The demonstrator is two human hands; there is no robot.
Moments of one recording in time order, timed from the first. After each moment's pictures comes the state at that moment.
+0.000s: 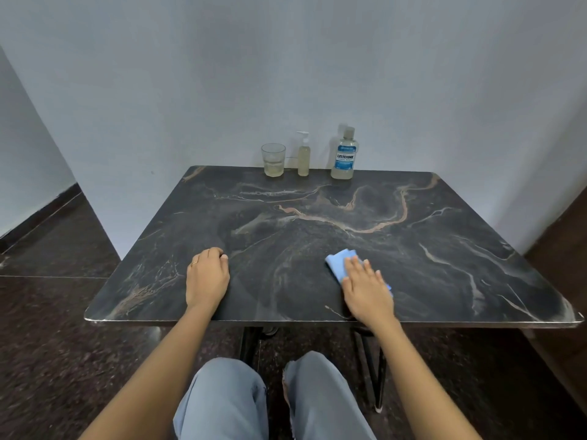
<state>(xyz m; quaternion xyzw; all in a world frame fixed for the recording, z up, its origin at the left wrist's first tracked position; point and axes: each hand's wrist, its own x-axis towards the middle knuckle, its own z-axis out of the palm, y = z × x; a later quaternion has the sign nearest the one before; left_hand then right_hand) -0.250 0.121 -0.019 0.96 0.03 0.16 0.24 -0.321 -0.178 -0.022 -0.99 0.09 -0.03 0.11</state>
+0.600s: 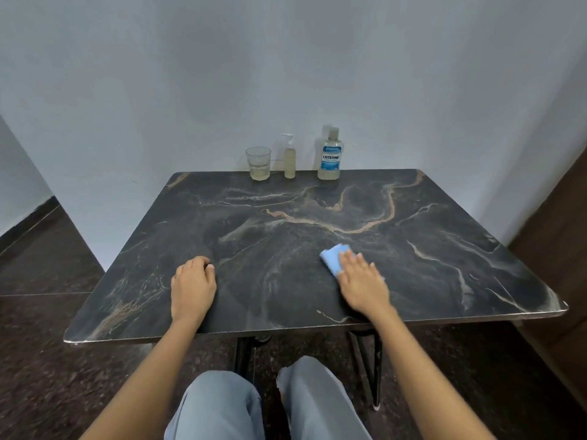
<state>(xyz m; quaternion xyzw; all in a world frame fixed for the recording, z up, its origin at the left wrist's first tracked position) -0.247 0.124 -0.021 0.95 0.03 0.16 0.27 -0.297 -0.201 -0.022 -0.99 0.08 -0.02 0.11</state>
